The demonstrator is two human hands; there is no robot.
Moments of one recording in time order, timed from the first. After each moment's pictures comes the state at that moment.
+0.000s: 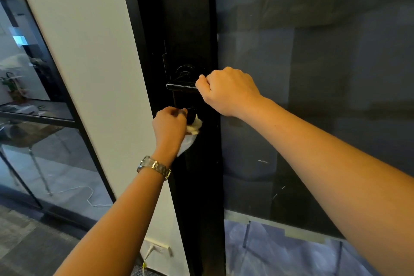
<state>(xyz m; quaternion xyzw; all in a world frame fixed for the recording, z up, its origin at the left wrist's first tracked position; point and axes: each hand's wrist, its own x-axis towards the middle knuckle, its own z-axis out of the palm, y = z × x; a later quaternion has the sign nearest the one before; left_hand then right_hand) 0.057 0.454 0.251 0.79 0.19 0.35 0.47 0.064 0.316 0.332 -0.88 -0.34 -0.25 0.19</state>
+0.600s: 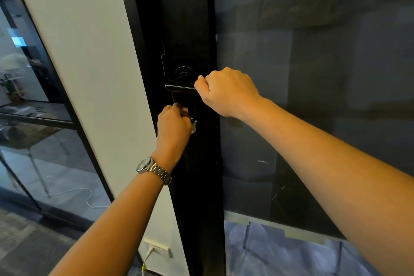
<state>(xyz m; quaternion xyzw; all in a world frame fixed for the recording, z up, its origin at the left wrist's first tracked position) 0.055 0.450 0.250 0.86 0.13 0.38 0.31 0.067 0.317 0.330 -0.88 -0.35 -0.26 0.19</state>
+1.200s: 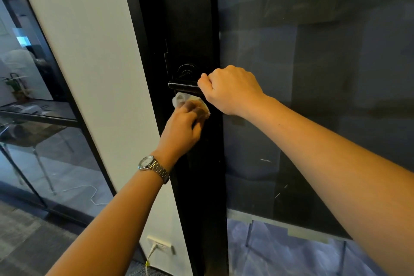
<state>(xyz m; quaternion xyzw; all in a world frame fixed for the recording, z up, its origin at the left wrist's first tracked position) 0.055 0.458 0.237 0.91 -0.10 0.37 0.17 0.066 0.316 0.331 -0.88 -0.35 -0.26 0.19</state>
